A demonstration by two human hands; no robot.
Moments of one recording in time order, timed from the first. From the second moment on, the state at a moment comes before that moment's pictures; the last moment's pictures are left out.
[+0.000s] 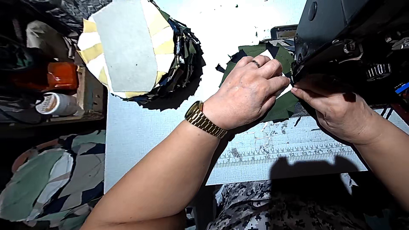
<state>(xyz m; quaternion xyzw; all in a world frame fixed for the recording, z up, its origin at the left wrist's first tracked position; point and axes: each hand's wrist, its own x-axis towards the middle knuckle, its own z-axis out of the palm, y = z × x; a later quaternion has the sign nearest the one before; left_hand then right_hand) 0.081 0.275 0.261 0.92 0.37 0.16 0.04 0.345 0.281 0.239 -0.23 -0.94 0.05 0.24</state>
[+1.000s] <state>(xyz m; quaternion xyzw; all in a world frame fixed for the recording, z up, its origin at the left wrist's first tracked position) 0.073 0.281 0.256 0.91 0.37 0.16 0.06 0.345 0.277 0.244 -0.23 -0.93 0.06 0.27</state>
